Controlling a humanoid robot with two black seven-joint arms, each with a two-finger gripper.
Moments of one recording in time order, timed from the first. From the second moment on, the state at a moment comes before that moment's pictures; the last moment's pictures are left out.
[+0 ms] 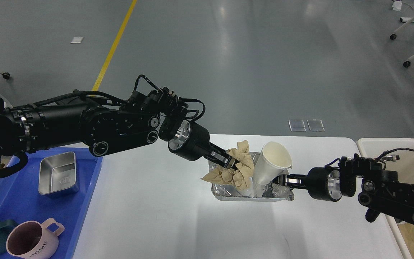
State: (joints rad) left arm -1.48 0.12 0.30 -1.06 1.02 -0.50 -0.30; right arm 0.83 -0.69 0.07 1.39 -1.08 0.19 0.08
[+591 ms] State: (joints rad) left arm -1.48 0.10 0.31 -1.04 1.00 -0.44 -0.26; right arm 0.84 -0.69 0.07 1.39 -1.08 0.19 0.08
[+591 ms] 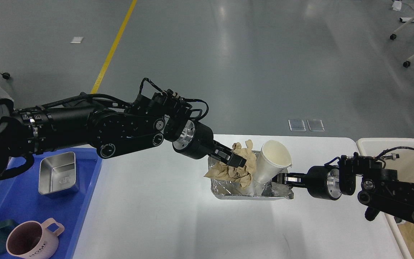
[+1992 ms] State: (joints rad) left arm -1.05 0.43 -0.33 -0.91 0.41 0.14 -0.28; right arm 0.67 -0.80 0.24 1.14 -0.70 0.02 0.00
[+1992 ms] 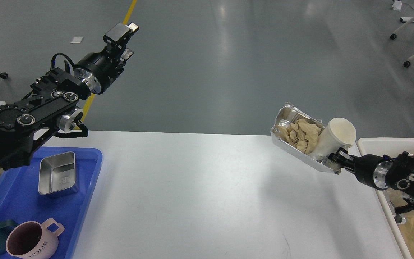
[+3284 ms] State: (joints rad) left arm -0.86 0.30 -0.71 -0.79 0.12 0.13 -0.44; right arm 0.28 -0.76 0.47 0.58 -0.30 -0.14 0.00
